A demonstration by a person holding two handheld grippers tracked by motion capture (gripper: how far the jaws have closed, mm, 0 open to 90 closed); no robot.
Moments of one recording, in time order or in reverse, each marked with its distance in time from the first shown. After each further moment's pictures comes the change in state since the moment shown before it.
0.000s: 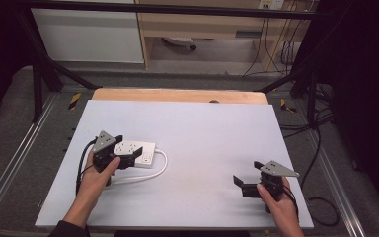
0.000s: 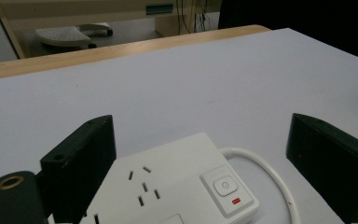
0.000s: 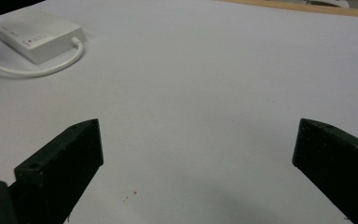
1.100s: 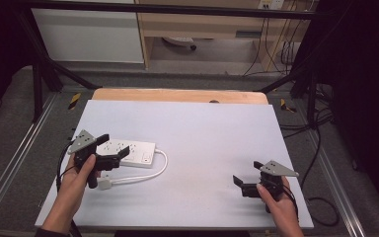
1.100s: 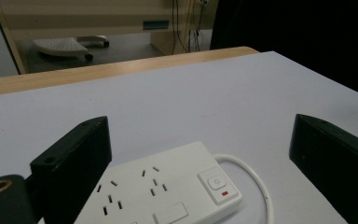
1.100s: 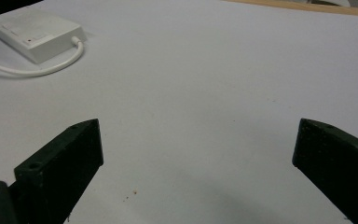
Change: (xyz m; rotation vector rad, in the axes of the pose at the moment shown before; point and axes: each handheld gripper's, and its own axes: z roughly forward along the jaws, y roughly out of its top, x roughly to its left) left arm 0.011 0.015 -0.046 -0.053 -0.031 -0.037; right arm 0.000 0.000 0.001 0.005 0.003 0.002
